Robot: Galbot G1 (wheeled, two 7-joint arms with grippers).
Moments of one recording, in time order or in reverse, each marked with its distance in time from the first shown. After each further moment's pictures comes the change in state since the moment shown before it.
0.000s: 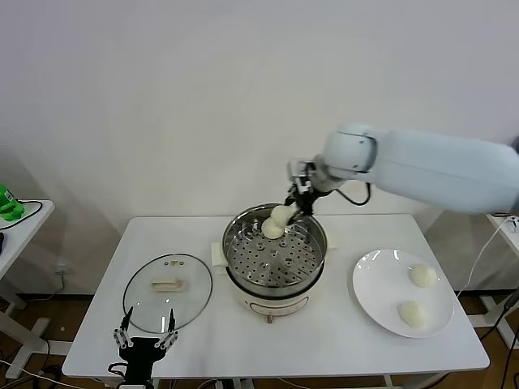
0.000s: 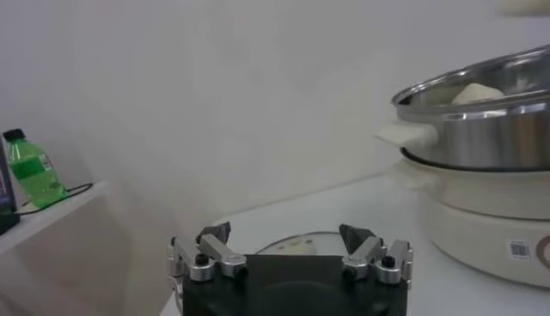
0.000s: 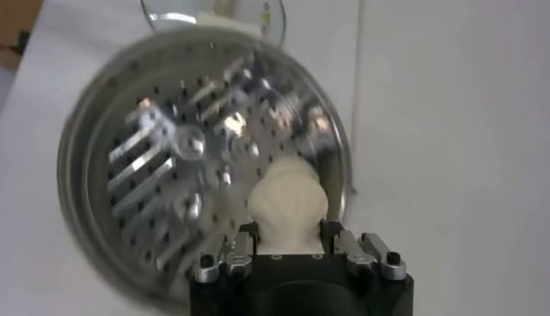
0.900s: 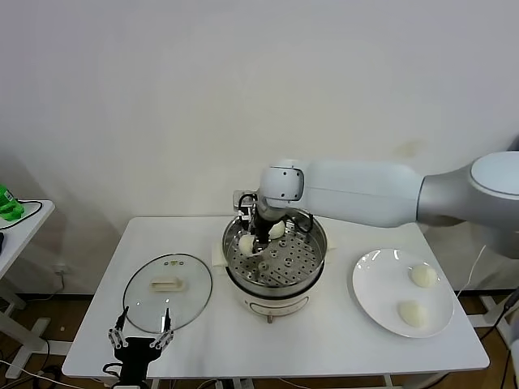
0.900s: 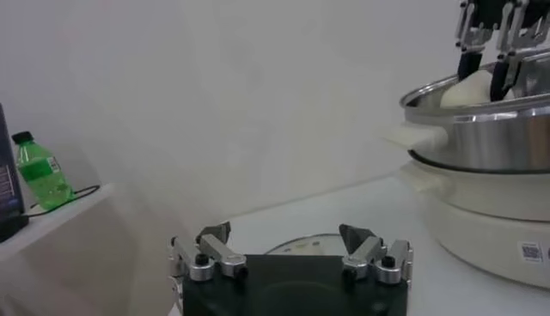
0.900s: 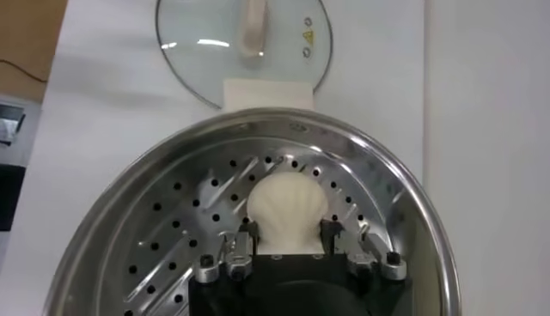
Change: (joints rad) left arm 0.013 0.005 -0.014 -0.015 -0.009 -0.006 0.000; right arm -0.139 0.190 0.029 -0.132 0.008 -0.146 0.048
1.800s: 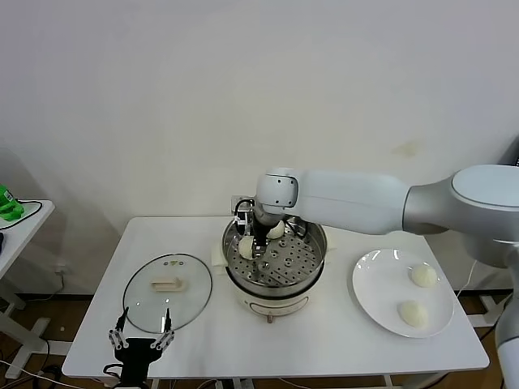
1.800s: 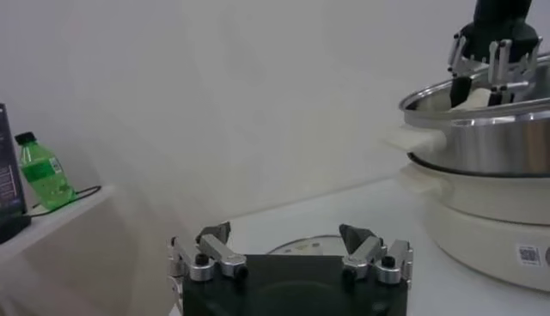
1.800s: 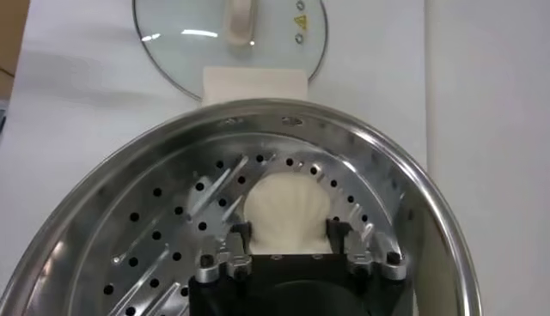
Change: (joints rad) left arm 0.005 -0.011 0.008 -0.005 0.010 -0.003 -0.002; right arm -0.026 -0.017 0.031 -0.001 -0.013 -0.022 0.025
